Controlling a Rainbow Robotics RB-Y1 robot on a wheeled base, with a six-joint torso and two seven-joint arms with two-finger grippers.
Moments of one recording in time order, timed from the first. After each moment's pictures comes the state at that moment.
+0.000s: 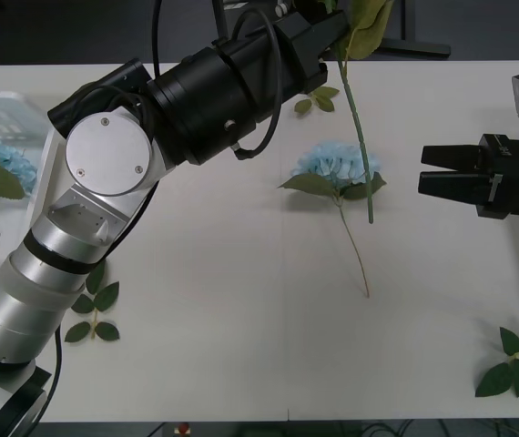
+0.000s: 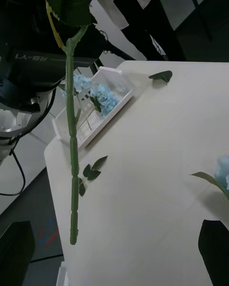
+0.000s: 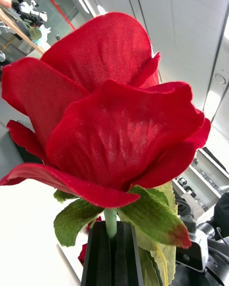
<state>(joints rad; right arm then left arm) -0.15 -0.78 -0.15 -1.81 -2.01 1.22 2.26 -0.56 0.32 -0.37 -1.82 1.52 0.38 -1.86</state>
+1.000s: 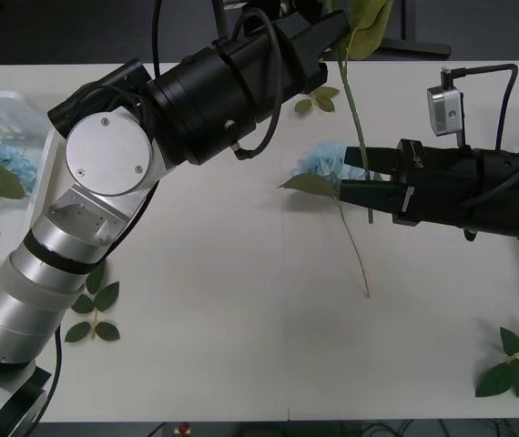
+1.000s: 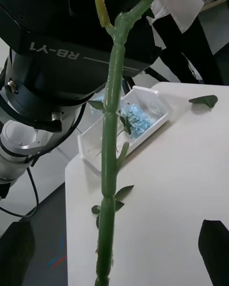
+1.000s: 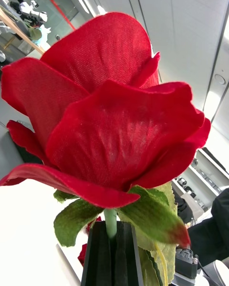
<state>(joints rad) -0.23 -0.54 -0.03 -1.77 -1.94 1.20 2.38 -0.56 0.32 -0.38 -1.82 1.52 0.38 -1.86</state>
